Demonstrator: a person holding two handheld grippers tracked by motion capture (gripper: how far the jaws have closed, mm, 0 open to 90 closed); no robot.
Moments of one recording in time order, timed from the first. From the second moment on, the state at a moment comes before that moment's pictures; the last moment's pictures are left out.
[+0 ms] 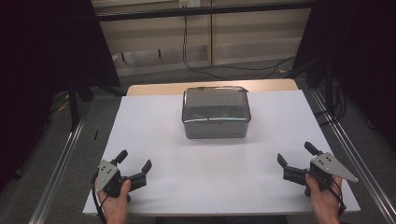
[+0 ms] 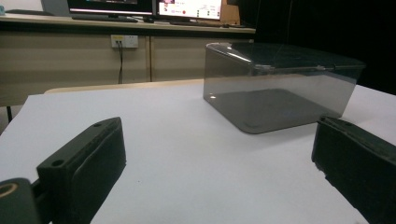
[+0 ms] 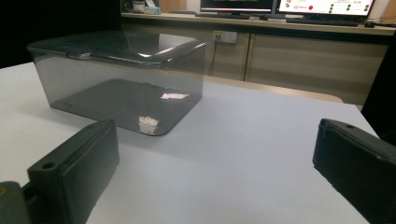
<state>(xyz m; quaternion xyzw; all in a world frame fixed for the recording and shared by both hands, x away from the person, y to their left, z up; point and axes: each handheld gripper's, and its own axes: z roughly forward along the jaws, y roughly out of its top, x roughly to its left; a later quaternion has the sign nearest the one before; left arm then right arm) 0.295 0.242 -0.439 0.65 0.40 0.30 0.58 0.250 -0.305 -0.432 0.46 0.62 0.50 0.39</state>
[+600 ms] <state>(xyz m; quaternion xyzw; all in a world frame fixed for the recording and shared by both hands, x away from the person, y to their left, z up) 0.287 0.243 -0.437 0.64 0.41 0.29 0.58 0.249 -0.301 -0.433 0.45 0.63 0.52 0.36</state>
